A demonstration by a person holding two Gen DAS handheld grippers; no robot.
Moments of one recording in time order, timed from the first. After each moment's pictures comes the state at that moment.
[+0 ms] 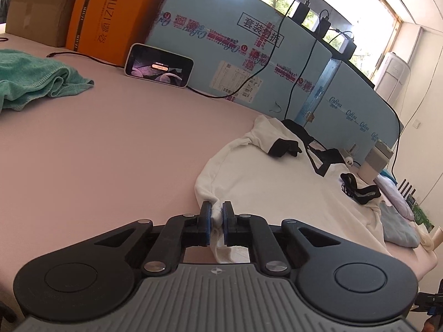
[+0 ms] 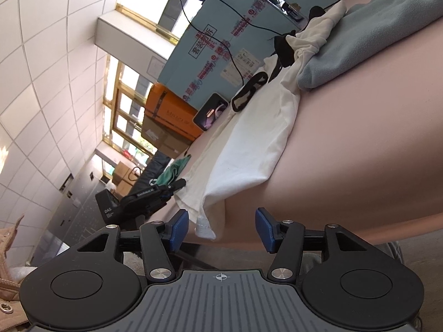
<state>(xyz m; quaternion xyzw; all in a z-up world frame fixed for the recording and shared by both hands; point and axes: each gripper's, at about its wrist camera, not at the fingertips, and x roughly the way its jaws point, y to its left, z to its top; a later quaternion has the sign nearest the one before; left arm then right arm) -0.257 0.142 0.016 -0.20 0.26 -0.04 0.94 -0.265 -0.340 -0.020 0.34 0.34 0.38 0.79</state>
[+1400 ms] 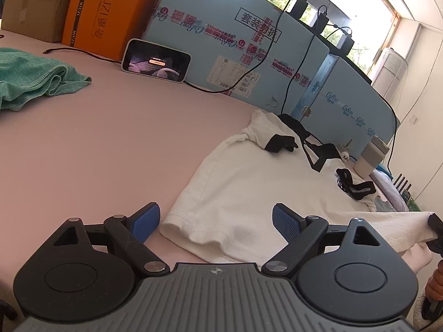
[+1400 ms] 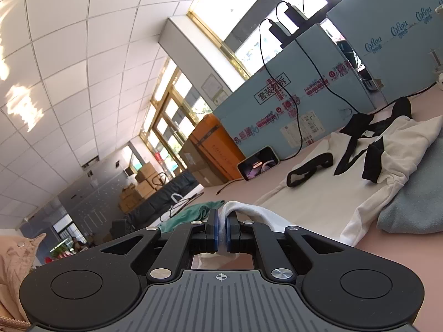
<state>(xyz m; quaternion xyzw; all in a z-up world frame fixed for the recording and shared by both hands) -0.255 0.139 0.014 -0.20 0.28 -0.05 0.94 -0.216 -0.322 0.056 0.26 0.21 0.47 0.82</state>
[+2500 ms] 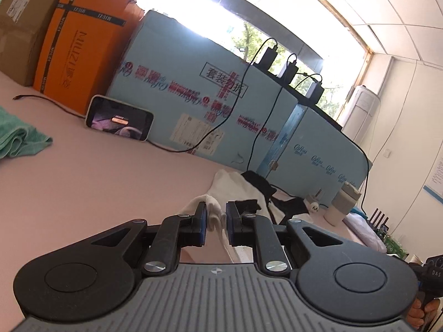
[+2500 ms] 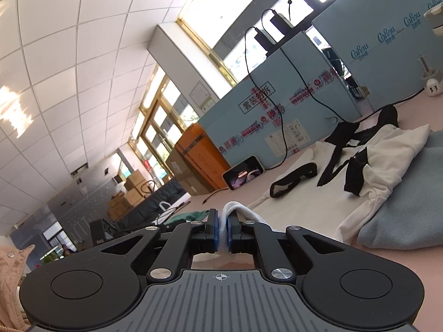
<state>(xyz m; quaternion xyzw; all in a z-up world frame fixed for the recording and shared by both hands) -0.216 0.126 0.072 -0.22 0.17 -0.10 0.96 -0.195 -0.331 0.057 0.26 0.20 0.44 0.84</state>
